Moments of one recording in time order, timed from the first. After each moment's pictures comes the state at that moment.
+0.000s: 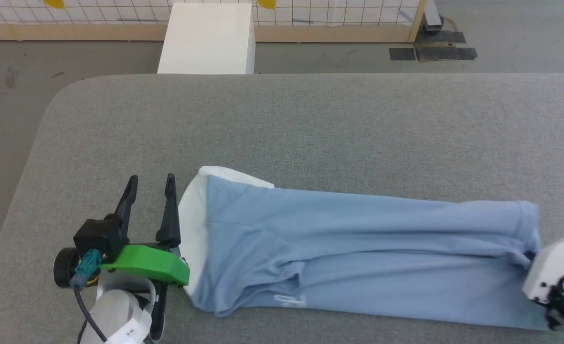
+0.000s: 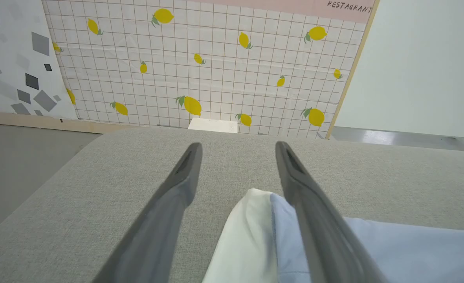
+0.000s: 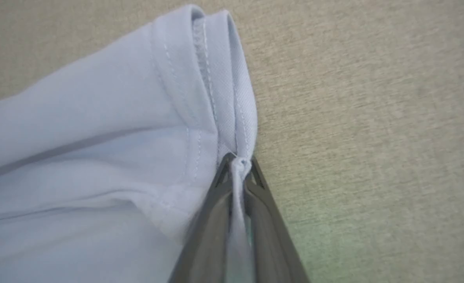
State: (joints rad) left arm -0.19 0.08 -0.02 0.20 -0.20 -0.08 -0.26; right arm -0.25 -0.13 -0.42 0.45 0.17 0.13 0.56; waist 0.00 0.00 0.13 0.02
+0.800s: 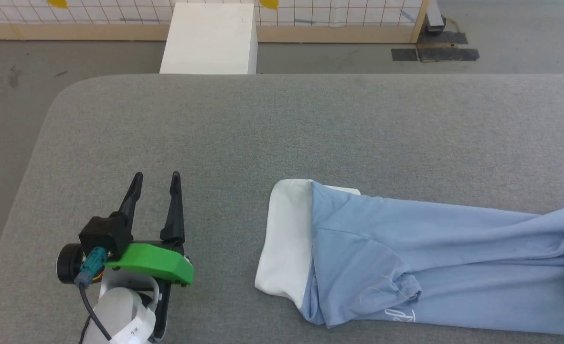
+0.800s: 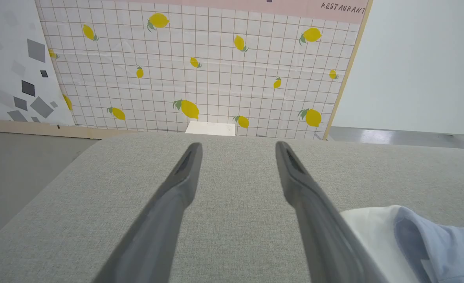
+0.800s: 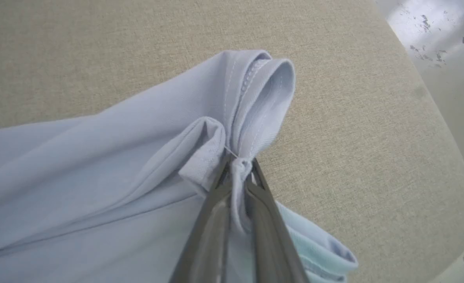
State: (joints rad) left arm -0.19 0.06 0.00 0.20 -0.16 -0.11 -0.26; right arm -0.22 -0.22 -0.55 0.34 -0.02 0.13 0.51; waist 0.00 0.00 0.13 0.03
